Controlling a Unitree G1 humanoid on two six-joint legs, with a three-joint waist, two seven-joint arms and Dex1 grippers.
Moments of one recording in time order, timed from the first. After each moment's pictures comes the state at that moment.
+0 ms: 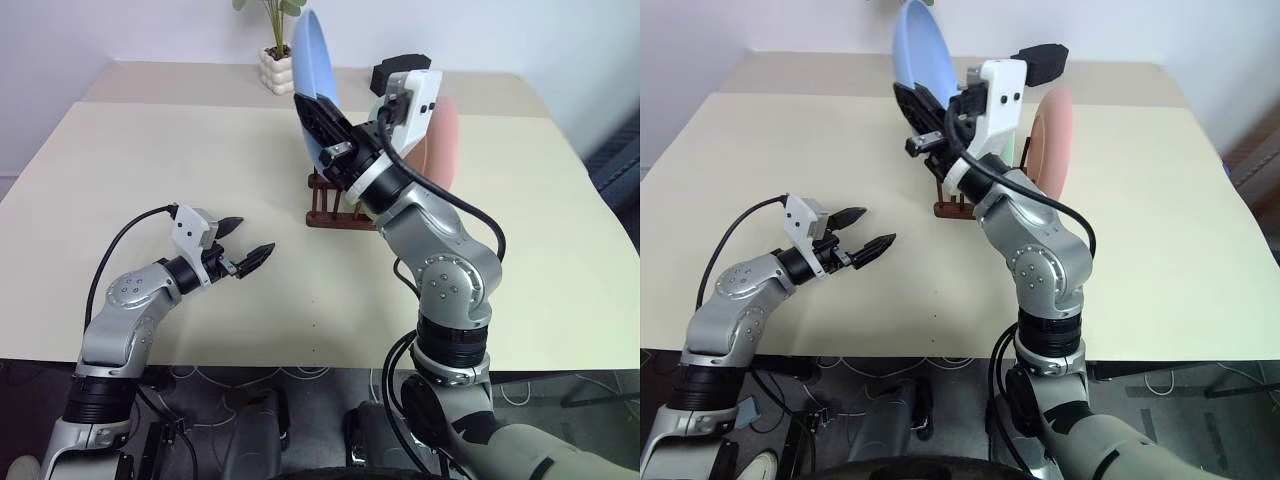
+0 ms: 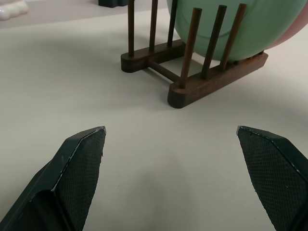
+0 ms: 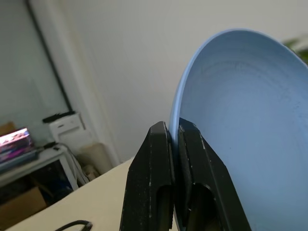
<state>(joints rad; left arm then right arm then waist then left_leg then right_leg) -0.23 0.54 0.07 -0.12 -0.44 0.34 -0.71 -0.71 0.12 -0.08 -0.37 0.55 0.74 0.20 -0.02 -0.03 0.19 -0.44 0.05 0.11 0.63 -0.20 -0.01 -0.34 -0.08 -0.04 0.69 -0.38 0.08</state>
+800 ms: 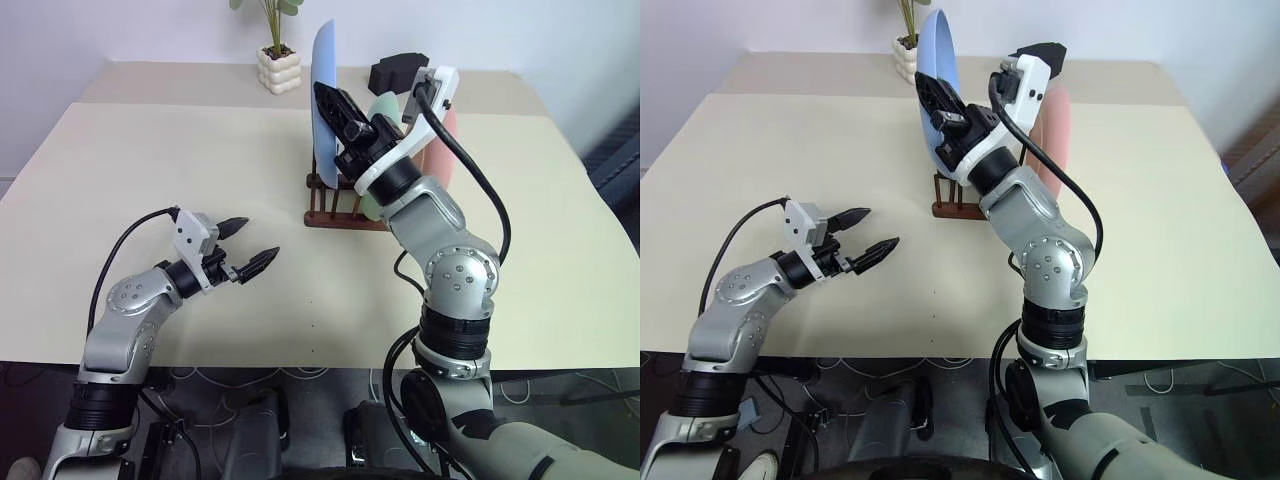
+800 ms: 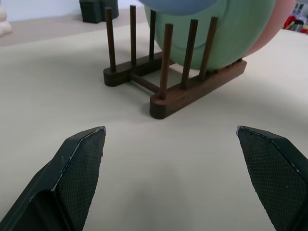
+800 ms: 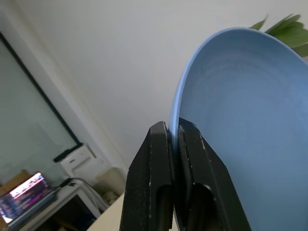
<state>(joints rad) -0.20 0.51 0.07 -0.14 -0.44 0.25 -0.76 -0.72 0.12 -0.13 -0.32 0.80 0.71 0.07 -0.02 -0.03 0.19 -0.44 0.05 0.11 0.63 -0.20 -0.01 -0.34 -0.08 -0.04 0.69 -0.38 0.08</state>
